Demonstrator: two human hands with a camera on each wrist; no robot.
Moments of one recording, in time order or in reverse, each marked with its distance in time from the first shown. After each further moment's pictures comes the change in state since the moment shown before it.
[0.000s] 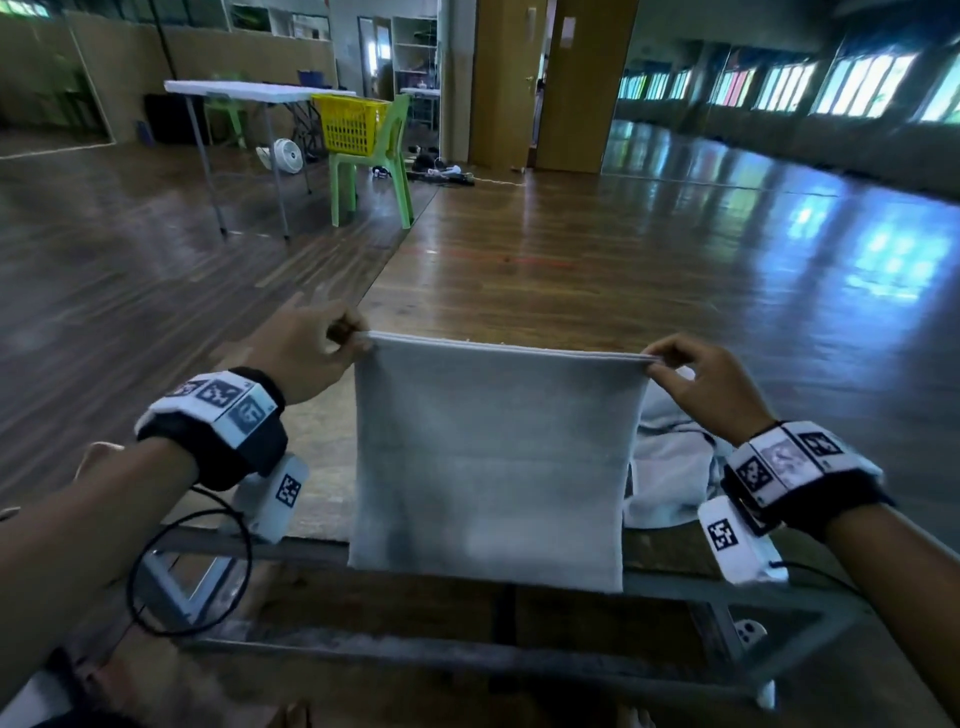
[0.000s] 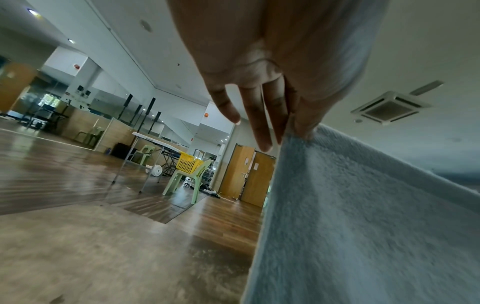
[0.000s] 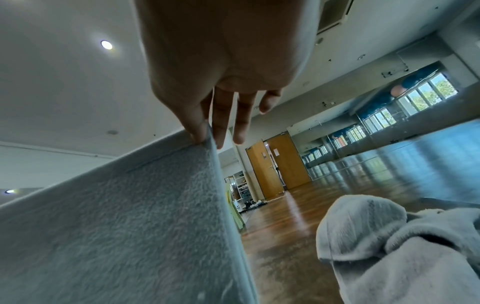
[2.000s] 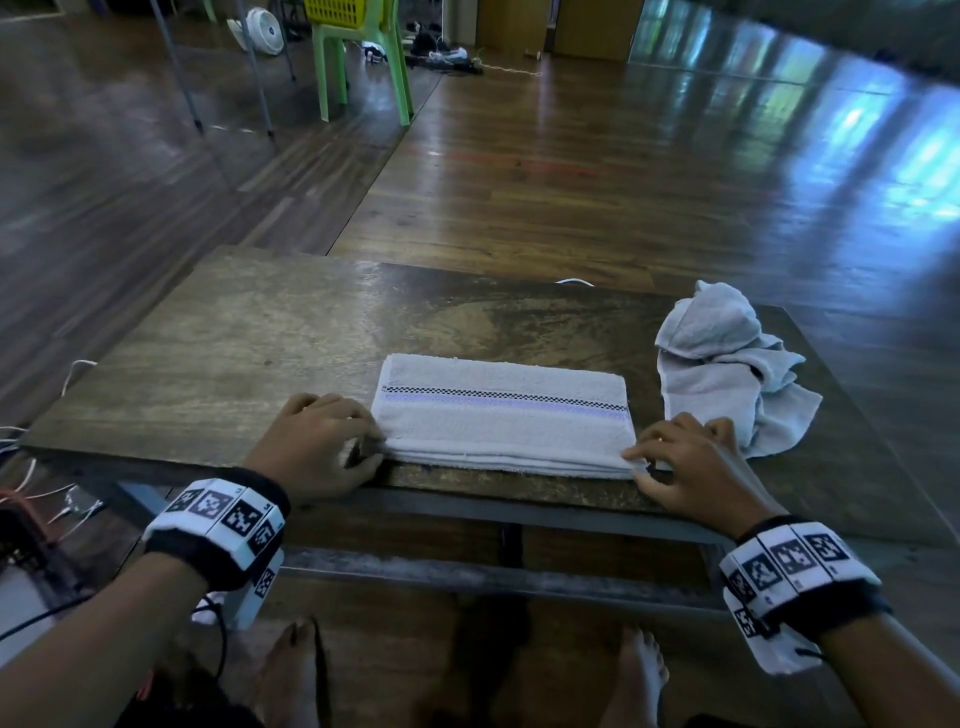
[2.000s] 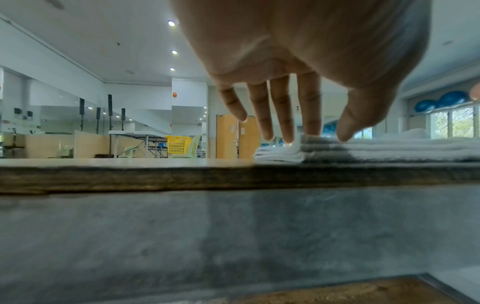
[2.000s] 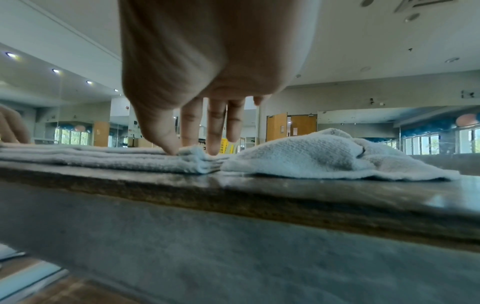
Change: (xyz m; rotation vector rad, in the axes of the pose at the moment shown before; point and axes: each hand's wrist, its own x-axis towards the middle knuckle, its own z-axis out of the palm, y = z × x) left_hand -0.106 -0.065 0.108 0.320 -0.341 0.121; right_hand -0.109 0.053 0.082 -0.559 -0.451 -0.110
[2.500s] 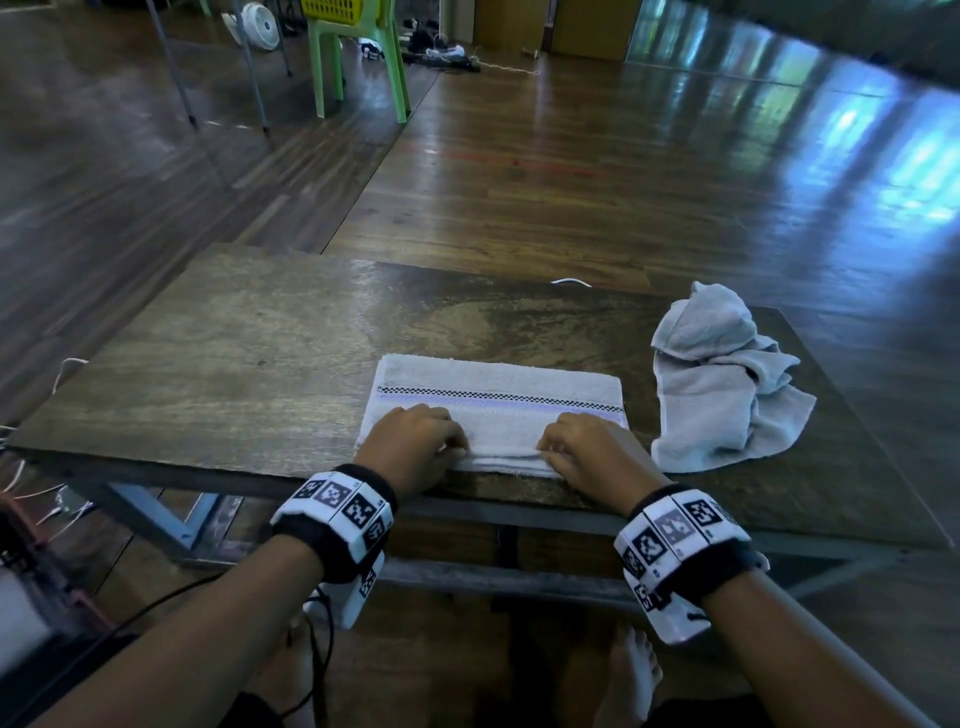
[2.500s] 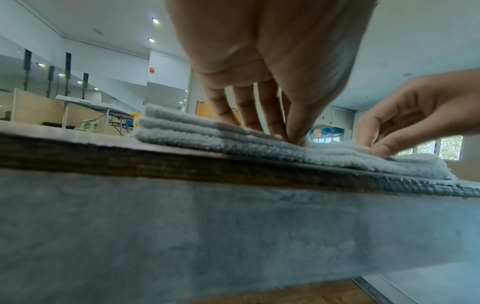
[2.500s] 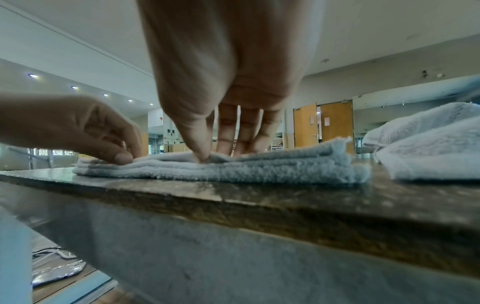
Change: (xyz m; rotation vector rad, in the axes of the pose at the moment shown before) left_hand 0.052 0.073 0.029 -0.133 -0.114 0.009; right_hand 0.054 -0.073 0.008 0.160 -0.157 -0.078
